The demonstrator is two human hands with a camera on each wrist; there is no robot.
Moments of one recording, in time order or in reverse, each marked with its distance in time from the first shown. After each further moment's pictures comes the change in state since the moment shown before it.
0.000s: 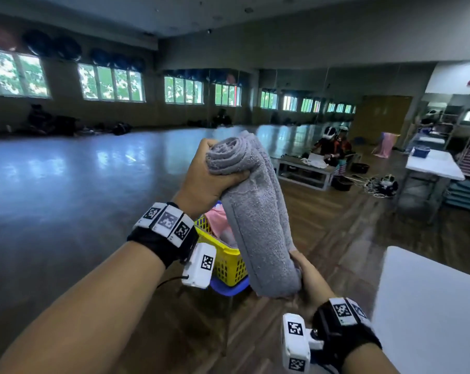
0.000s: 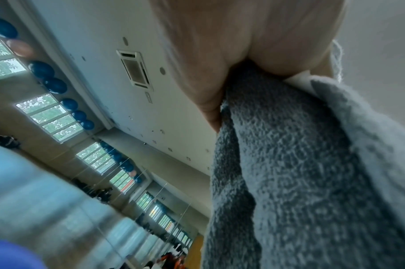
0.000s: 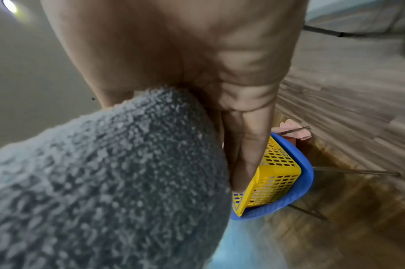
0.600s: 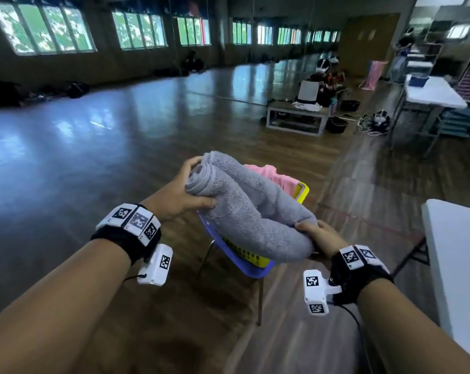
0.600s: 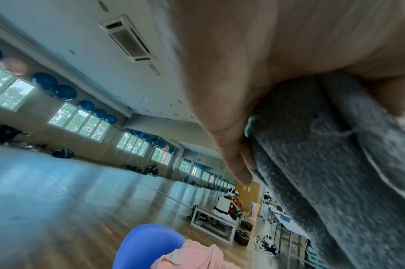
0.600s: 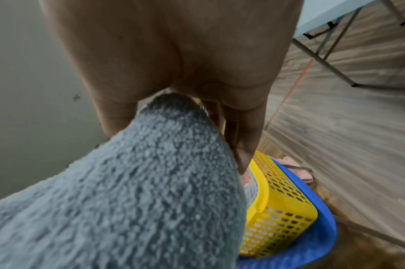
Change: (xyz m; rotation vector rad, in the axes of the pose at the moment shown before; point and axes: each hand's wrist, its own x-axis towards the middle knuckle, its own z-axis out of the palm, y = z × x) left_hand 0.112 -0.247 -0.207 0.214 -0.517 -0.341; right_hand 0.216 0.007 0.100 -0.421 0.390 -0.063
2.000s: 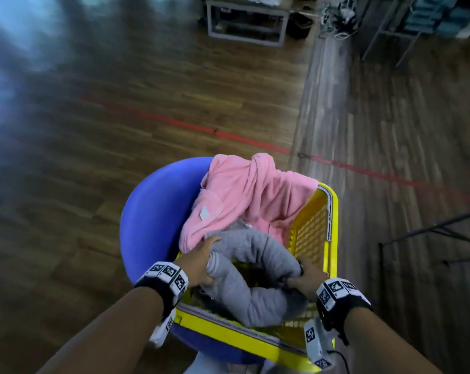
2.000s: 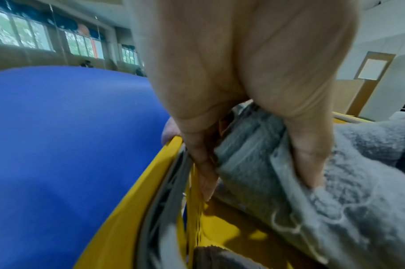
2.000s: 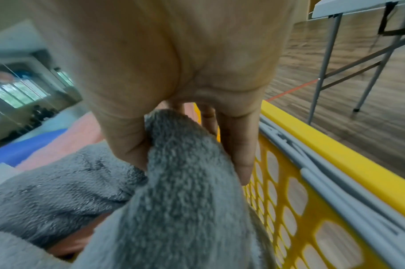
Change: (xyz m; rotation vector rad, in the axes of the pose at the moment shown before) left_hand 0.388 -0.457 0.090 0.435 -0.825 -0.357; right_hand 0.457 0.061 0.086 -0.856 -0.023 0.481
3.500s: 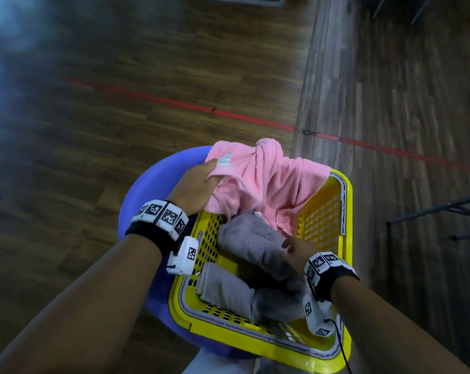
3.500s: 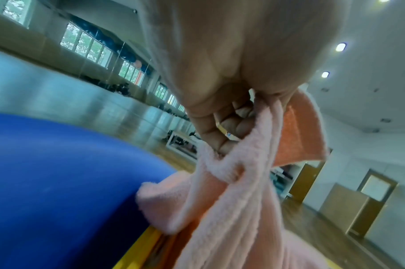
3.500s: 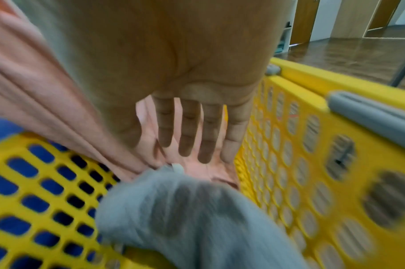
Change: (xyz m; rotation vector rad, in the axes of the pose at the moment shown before) left_hand 0.043 0.050 -0.147 -0.327 0.433 0.210; right_hand 0.079 -0.029 0.018 -0.141 0.026 -0.097
